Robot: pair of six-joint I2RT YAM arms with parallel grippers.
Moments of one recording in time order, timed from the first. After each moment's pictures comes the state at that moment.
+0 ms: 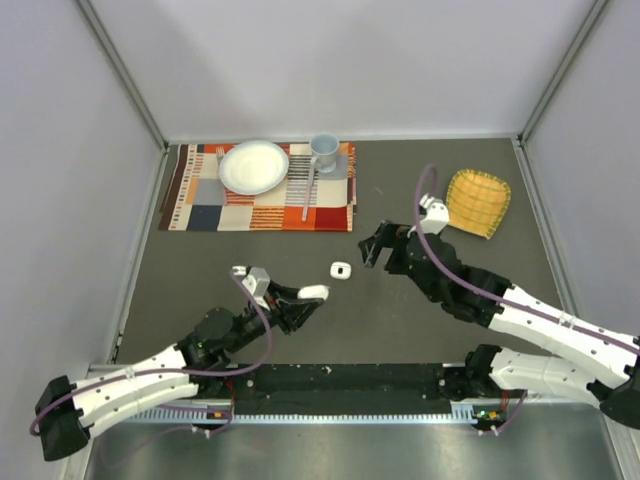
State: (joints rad) left arm -1.04 0.44 0.08 0.55 -0.02 -0.40; right arm 1.03 0.97 0.85 -0.28 0.55 0.71
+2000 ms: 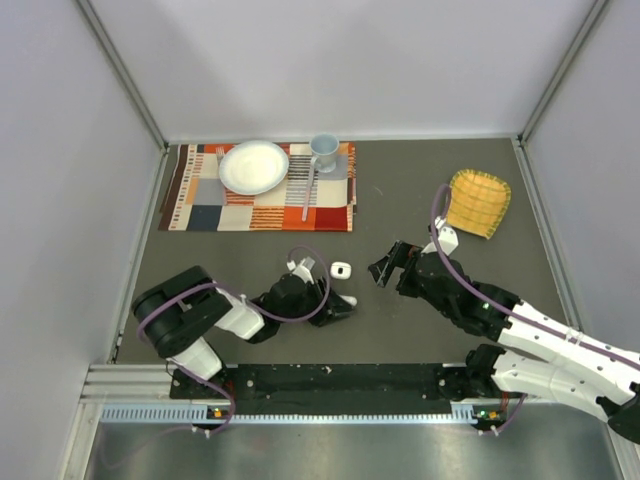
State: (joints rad) left arm -0.88 1.62 0.30 0.85 0.23 -1.29; right arm 0.93 0.81 0.64 -0.37 0.41 0.94
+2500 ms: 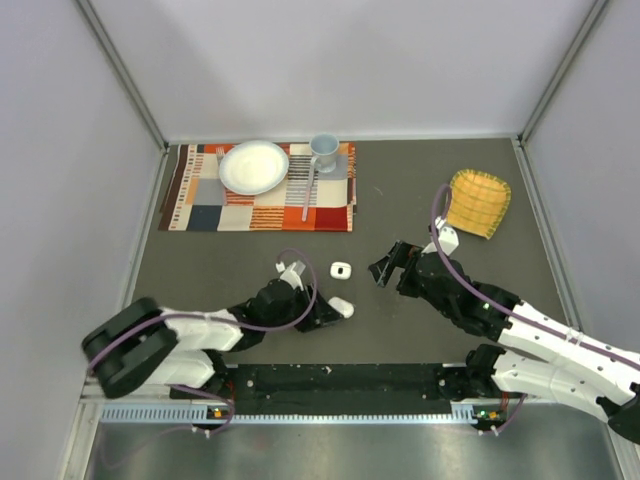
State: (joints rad) left arm -0.89 1.34 0.22 0.61 0.19 -1.20; right arm 0.93 0.81 0.64 -0.37 0.41 0.94
